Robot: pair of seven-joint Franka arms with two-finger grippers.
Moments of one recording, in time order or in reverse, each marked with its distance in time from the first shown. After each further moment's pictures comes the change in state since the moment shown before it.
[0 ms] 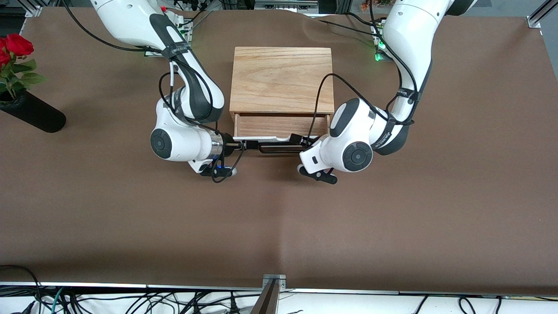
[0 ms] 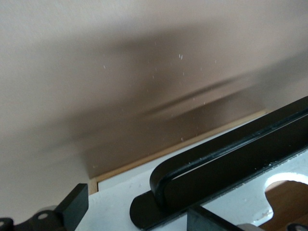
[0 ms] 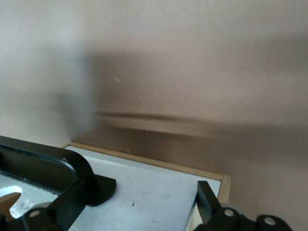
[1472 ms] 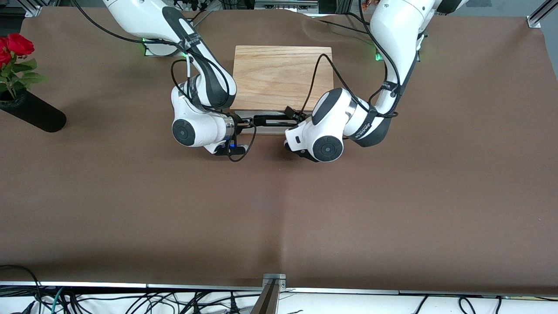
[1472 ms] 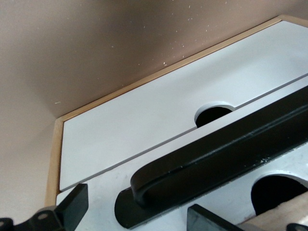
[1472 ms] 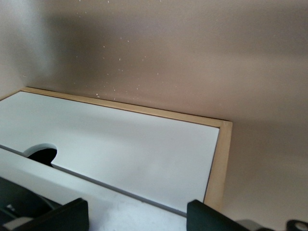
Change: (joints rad) left arm -0.069 -0.001 -0.004 0.003 0.001 -0.226 0.012; right arm 0.022 -0.043 0.052 -0.154 -0.019 -0.037 -0.012
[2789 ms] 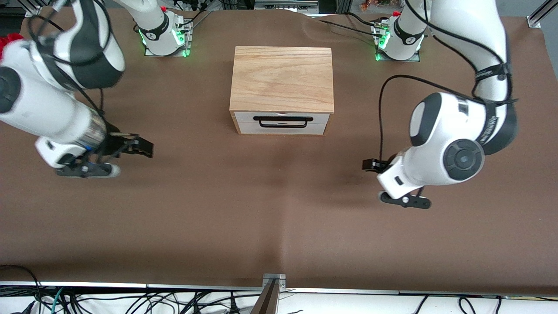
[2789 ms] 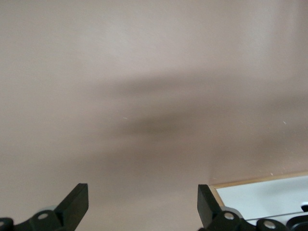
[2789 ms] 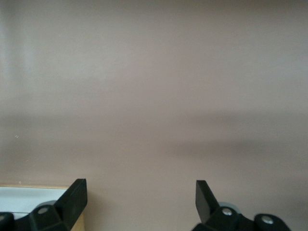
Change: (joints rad) left arm 0.149 -0.084 0.294 0.204 0.171 0.055 0.023; right arm -0.170 -0.239 -0.246 0.339 -0.512 -0.273 -0.026
